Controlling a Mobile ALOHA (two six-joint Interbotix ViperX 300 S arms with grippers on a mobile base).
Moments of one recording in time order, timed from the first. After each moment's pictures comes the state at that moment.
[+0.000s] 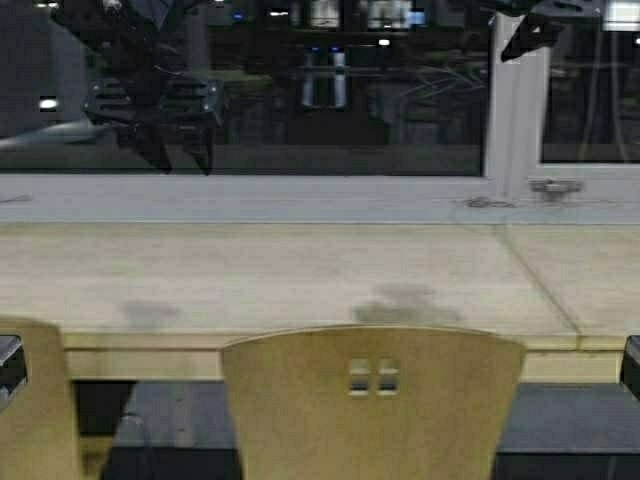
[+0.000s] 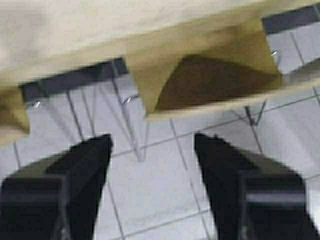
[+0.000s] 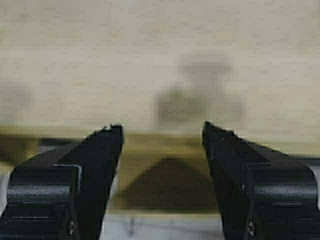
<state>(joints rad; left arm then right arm) -0.36 0.04 0.68 -0.04 0.09 0.01 0.22 -0.14 0.60 0.19 0.10 -0.02</state>
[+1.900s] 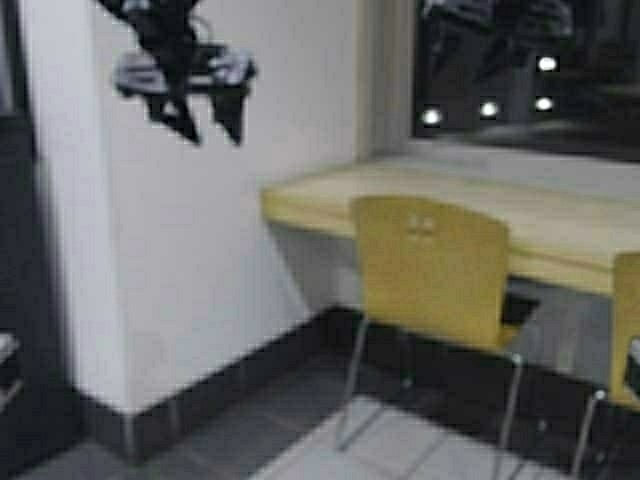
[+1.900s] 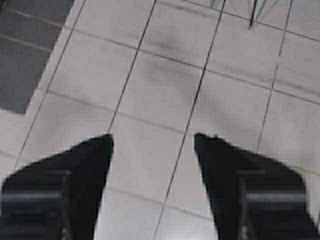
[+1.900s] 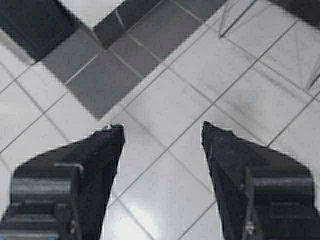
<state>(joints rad) -0.44 0.04 0.59 -0.05 0.13 -0.02 0.29 -0.08 0.59 0.19 0.11 0.01</state>
